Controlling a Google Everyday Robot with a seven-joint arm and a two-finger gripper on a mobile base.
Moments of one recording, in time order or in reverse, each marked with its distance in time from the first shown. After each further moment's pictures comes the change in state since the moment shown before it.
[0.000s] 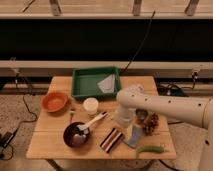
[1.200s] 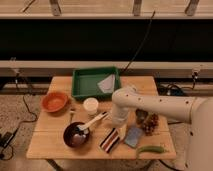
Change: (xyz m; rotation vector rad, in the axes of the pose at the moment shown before) arm -0.004 -0.027 0.025 0.006 -0.042 0.004
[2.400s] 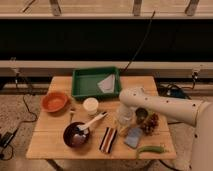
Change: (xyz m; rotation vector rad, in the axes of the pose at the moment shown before) arm 0.023 0.018 -0.005 0.012 -0.031 0.033
